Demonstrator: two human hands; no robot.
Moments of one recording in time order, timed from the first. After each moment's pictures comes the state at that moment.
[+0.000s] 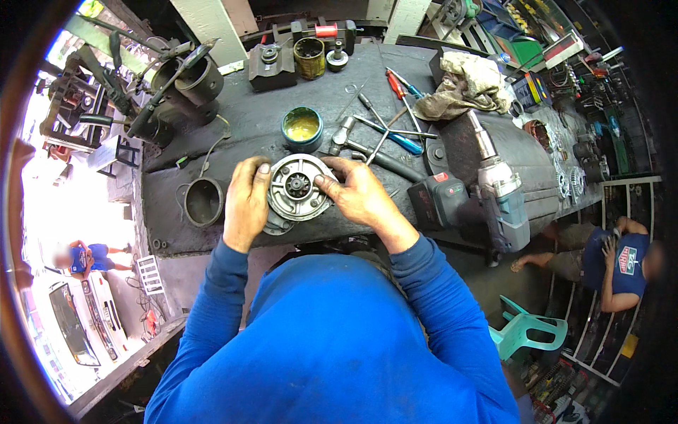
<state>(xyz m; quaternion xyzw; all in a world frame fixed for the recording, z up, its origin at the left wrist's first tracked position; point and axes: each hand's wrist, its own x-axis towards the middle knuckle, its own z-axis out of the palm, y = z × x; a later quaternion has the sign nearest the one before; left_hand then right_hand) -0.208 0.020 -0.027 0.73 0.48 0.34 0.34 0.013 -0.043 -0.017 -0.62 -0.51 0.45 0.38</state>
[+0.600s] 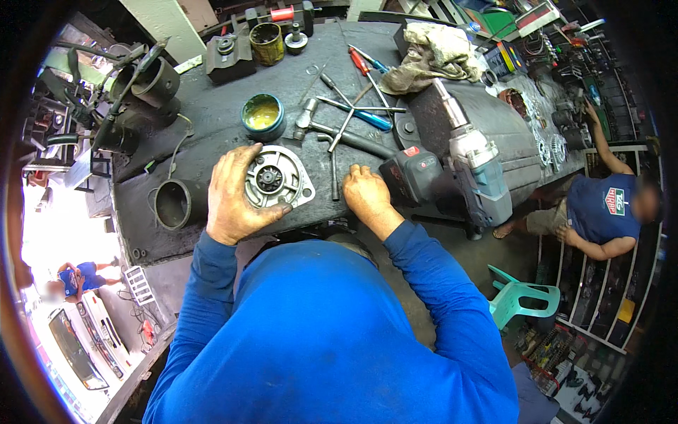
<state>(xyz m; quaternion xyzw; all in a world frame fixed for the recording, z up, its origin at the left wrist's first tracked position) -0.191 0.017 -0.031 0.87 0.32 0.30 0.21 0.077 -0.117 -0.137 -0.68 -0.73 0.00 -0.06</state>
